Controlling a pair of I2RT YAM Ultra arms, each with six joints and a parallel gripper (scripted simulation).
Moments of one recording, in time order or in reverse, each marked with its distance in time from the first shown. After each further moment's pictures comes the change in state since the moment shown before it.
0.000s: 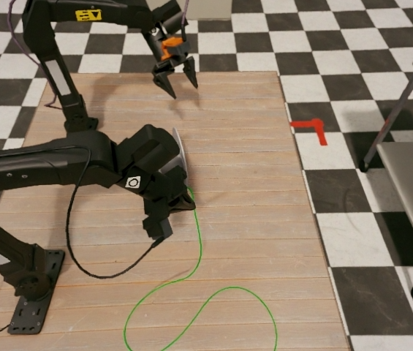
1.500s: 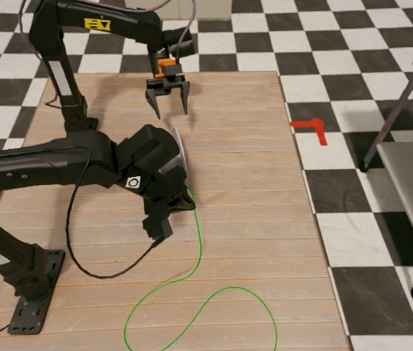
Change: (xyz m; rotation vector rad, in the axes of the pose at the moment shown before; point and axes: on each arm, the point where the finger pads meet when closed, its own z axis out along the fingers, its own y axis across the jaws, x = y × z) left arm -0.021 -0.074 0.044 0.324 -0.087 0.124; right arm 0.000 0.000 0.000 0.000 0.000 0.000
